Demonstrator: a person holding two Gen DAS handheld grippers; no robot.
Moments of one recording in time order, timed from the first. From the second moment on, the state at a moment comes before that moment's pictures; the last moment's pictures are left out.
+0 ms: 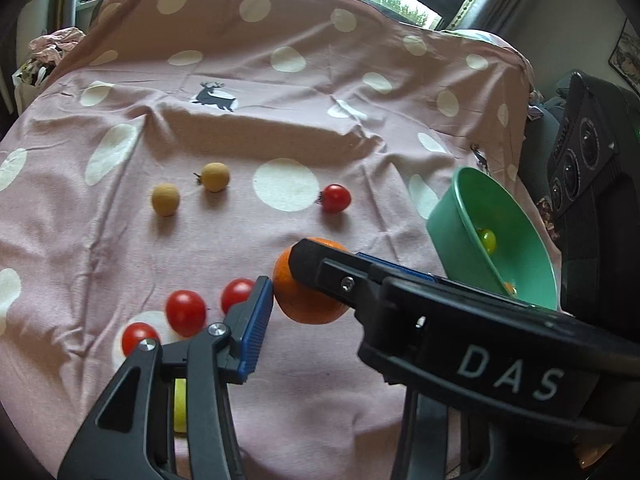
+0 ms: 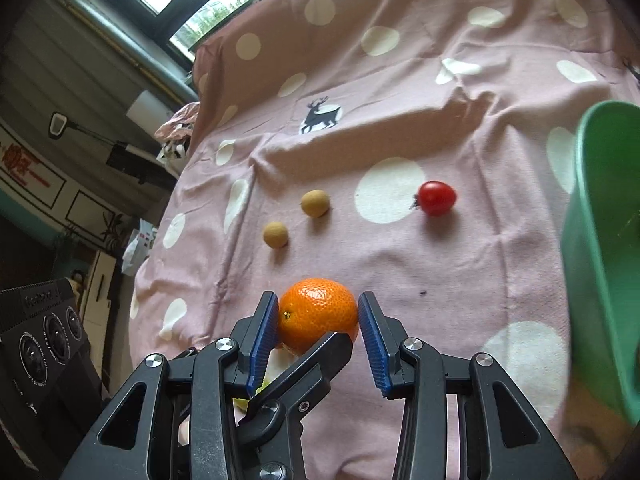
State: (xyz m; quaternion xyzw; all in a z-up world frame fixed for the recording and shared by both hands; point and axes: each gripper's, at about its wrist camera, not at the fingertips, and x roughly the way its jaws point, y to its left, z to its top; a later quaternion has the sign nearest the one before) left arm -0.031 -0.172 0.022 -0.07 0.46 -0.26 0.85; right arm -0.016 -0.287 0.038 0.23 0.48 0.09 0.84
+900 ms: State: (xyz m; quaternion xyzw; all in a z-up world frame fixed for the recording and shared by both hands) left arm -0.019 -0.191 -0.012 -0.08 0.51 -0.27 0.81; right arm -0.014 -0.309 0.001 0.26 0.54 0.06 0.80
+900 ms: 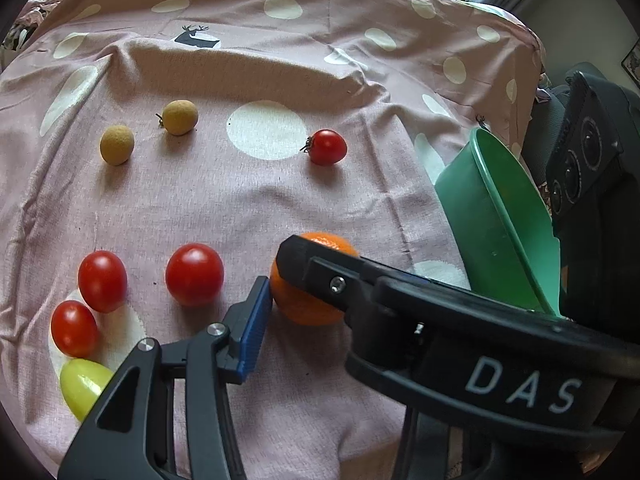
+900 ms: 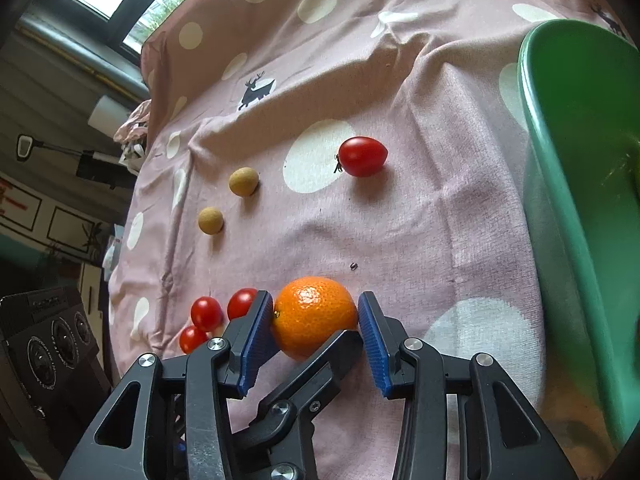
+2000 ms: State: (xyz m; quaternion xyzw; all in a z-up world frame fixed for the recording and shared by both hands) left arm -0.044 -0.179 0.040 -0.07 0.39 -0.28 0.87; right arm -0.033 -0.298 0.054 0.24 0.44 0.10 0.86
